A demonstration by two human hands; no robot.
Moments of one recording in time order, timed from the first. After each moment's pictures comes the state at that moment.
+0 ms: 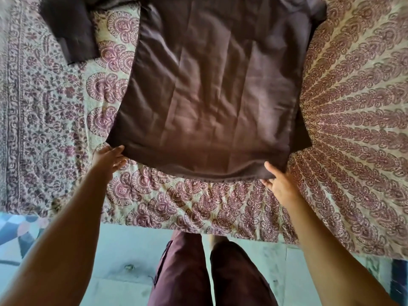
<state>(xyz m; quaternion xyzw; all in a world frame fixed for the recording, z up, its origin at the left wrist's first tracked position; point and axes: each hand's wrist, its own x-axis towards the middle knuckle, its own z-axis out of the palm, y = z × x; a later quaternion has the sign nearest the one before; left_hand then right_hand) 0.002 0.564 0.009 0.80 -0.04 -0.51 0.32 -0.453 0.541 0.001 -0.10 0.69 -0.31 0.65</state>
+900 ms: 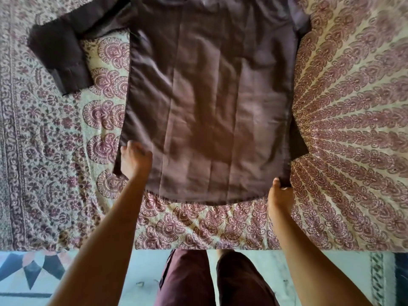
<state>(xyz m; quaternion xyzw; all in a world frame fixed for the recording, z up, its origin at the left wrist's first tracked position) -0.068 0.487 0.024 0.91 -0.33 -0.26 0.07 -0.408 0.549 0.014 -0.14 0.93 -0.13 0.32</state>
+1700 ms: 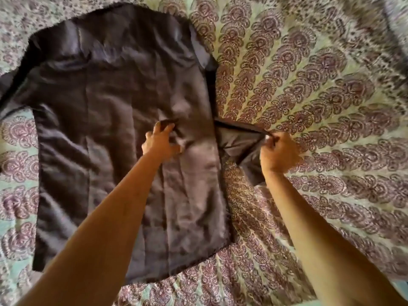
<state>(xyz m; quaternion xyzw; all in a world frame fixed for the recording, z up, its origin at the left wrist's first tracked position) -0.308 0.261 -0.010 0.68 -0.65 -0.30 -0.15 -0.575 0.337 0.011 -0.35 0.90 -0.22 0.13</state>
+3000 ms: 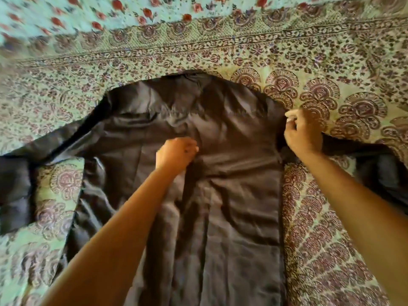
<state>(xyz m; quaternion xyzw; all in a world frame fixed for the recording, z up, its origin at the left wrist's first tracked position) -0.235 0.091 0.002 0.77 -0.57 -0.28 0.07 -0.517 0.042 -0.008 -0.63 0.72 -0.25 0.14</state>
